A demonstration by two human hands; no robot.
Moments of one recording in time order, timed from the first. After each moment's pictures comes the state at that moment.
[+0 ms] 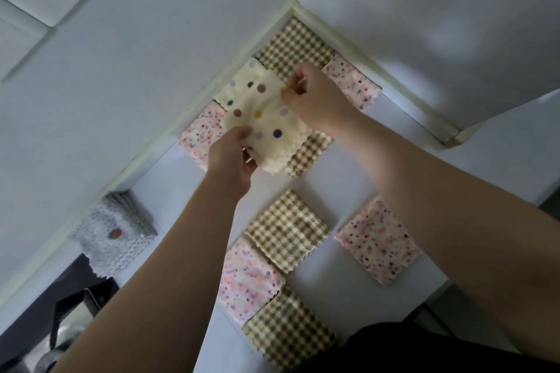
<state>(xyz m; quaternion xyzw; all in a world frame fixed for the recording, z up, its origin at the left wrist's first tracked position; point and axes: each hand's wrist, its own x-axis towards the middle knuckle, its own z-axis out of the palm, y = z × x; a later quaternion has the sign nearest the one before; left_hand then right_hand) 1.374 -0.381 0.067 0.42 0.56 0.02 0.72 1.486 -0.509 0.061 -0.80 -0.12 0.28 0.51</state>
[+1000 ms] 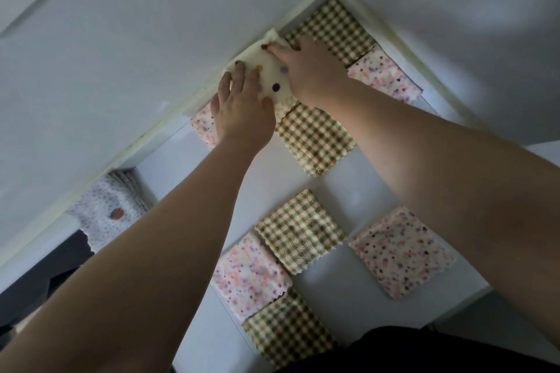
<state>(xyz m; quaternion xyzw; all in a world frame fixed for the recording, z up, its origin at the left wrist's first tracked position) 1.406 -0.332 0.026 0.94 0.29 -0.09 0.14 1.524 -0.435 0.026 -0.90 -0.35 0.21 0.16</state>
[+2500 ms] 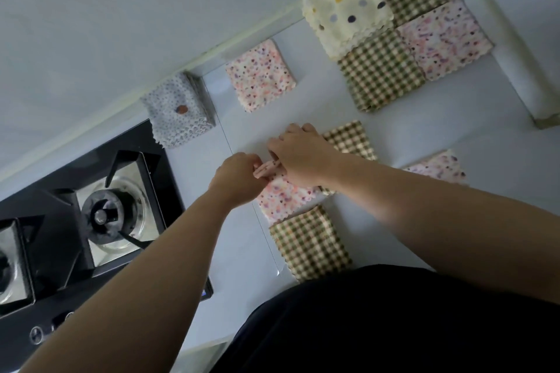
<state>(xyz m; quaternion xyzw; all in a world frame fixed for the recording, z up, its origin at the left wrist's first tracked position) 1.140 -0.353 0.048 0.86 0.37 -0.26 0.24 1.273 -0.461 0.036 -0.74 -0.63 0.25 0.06</state>
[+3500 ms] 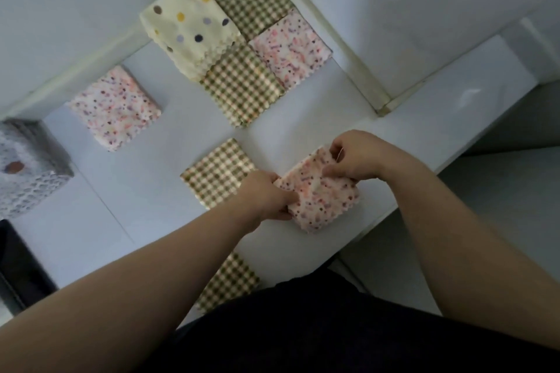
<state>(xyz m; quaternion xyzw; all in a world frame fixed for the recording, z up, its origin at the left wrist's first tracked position) 1.281 -0.527 0.038 0.61 0.42 -0.34 0.58 1.412 -0.678 0.067 -0.86 -0.14 0.48 0.10</state>
